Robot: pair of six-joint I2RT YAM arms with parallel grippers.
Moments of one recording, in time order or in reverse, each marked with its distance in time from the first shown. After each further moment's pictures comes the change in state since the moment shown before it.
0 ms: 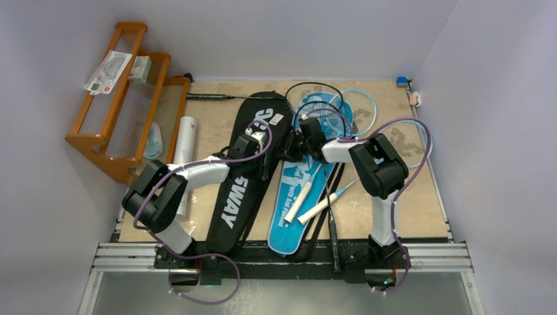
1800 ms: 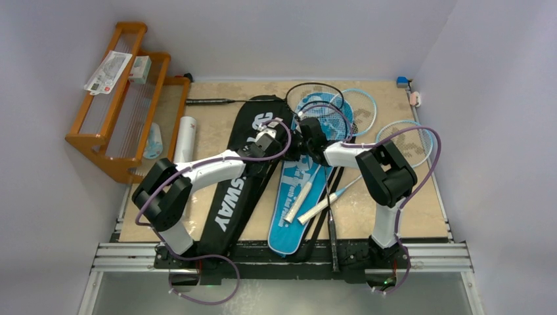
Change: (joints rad) left arm -0.164 0.056 0.235 -0.344 -0.482 0.040; right arm 0.035 -0.106 -0.046 0.043 -0.038 -0.033
